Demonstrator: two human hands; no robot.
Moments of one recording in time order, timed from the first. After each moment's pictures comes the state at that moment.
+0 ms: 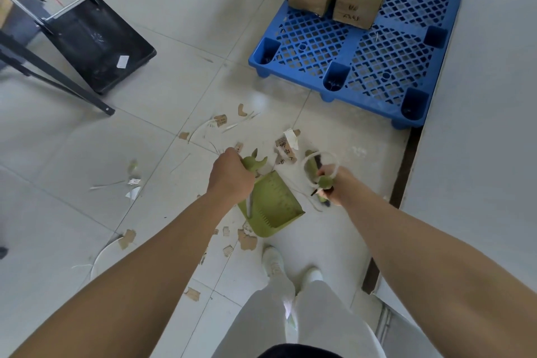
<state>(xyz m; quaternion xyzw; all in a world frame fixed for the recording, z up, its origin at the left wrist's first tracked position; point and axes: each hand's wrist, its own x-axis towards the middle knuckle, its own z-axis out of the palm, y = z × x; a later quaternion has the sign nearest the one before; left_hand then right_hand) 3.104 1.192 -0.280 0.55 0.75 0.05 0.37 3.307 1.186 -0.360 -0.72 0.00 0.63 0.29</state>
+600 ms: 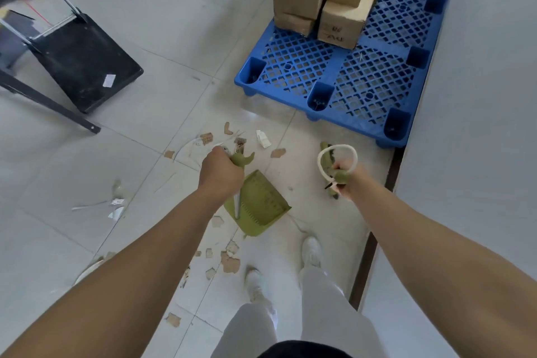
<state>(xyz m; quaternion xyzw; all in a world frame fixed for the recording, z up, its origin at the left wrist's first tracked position) 3.180 1.265 -0.255 0.51 0.77 0.10 0.37 3.413 1.263 -0.336 -0.70 0.06 0.59 0.40</state>
